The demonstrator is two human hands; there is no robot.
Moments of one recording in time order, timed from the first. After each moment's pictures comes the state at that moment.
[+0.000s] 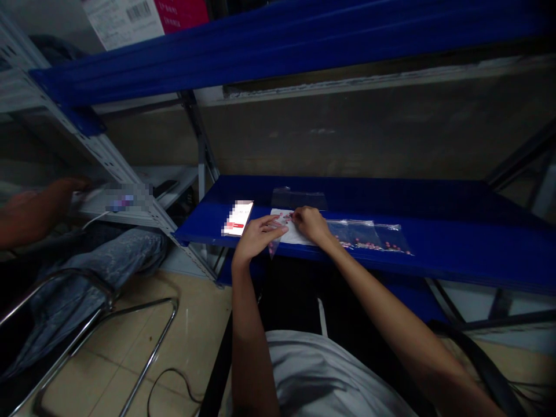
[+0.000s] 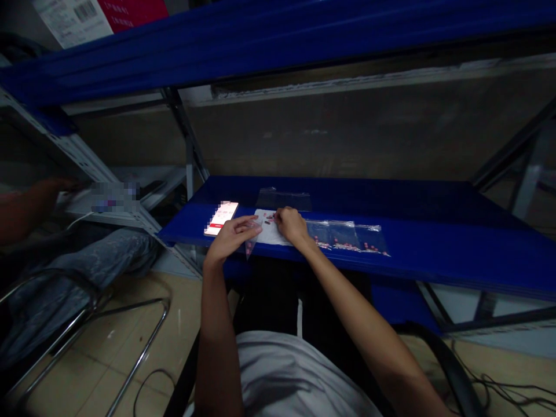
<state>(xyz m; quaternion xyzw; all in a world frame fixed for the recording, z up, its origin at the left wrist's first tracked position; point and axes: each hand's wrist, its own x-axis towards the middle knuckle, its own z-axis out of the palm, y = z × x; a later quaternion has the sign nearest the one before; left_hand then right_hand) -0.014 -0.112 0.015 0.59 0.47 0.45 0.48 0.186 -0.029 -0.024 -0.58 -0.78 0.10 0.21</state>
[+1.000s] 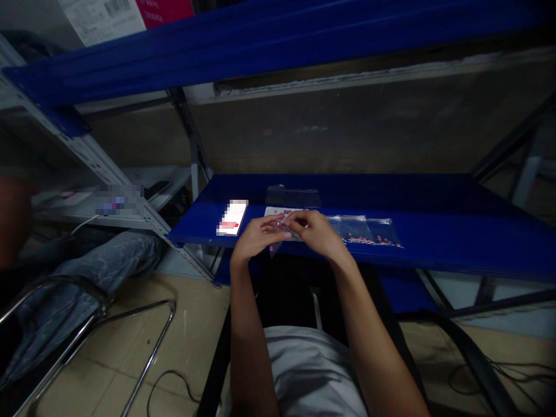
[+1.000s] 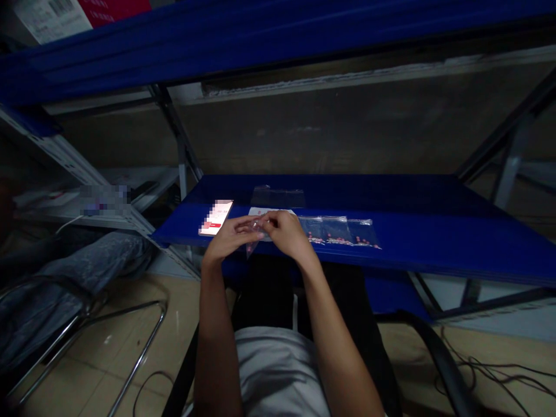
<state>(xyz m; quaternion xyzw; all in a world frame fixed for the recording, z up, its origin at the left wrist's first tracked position) -0.005 -0.110 0.011 0.62 0.39 0.43 0.52 0.187 -0.107 0.034 -0.45 -0.74 0.31 0.40</state>
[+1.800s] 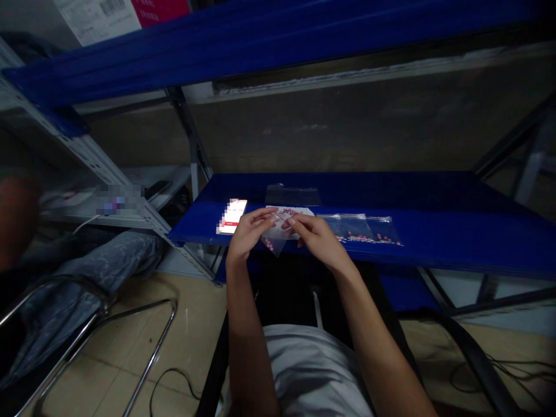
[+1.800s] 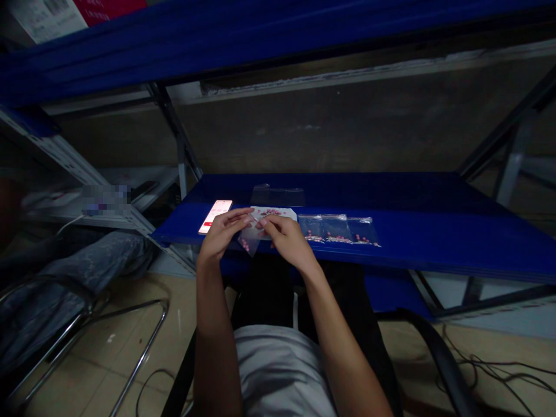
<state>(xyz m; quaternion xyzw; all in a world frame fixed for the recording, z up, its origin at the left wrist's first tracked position) -0.010 -0.112 0.020 0.57 0.40 0.52 0.49 0.188 -0.127 0.021 -0.39 -0.67 0.45 0.45</state>
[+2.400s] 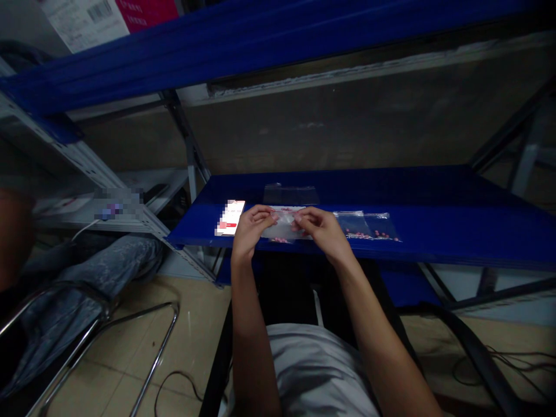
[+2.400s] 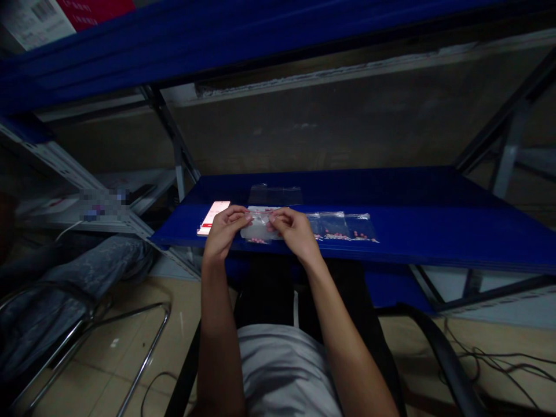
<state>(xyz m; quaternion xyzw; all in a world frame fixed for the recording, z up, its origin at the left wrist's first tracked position) 0.007 -0.108 0.023 0.52 0.42 0.56 0.50 0.203 -0.113 0.007 -0.42 -0.57 0.48 0.52</state>
